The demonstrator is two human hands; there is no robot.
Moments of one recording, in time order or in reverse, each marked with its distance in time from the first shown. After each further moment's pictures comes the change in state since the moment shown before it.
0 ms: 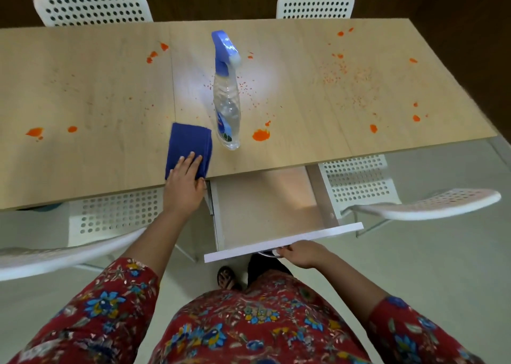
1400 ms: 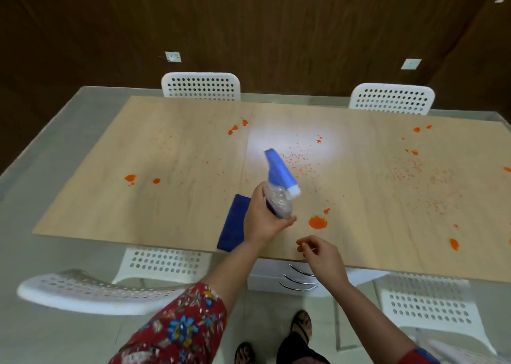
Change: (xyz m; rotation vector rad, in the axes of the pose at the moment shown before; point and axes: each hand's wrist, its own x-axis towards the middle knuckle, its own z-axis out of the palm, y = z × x) left_hand 0.079 0.082 -0.044 -0.736 0.240 -0.190; right_hand 0.051 -0.088 -0.152 0.637 0.667 -0.404
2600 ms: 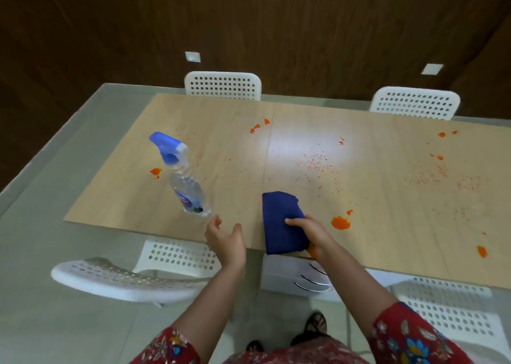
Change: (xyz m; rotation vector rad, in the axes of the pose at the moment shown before) left_hand -0.042 -0.052 -0.079 -0.294 0.586 -0.500; right_hand 0.032 -0.092 0.046 0.662 -0.240 0.450
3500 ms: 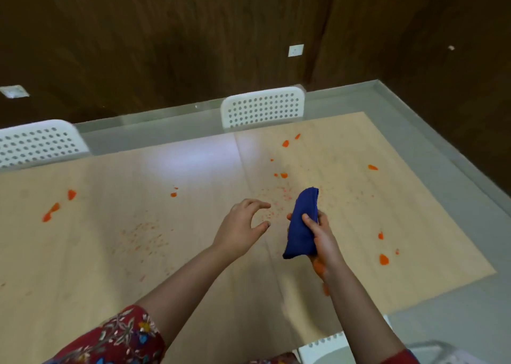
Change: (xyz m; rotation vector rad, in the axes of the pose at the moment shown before) left_hand -0.147 0.098 0.419 0.795 -1.074 0.895; right_hand 0.045 -0.110 -0.396 0.477 0.308 -0.309
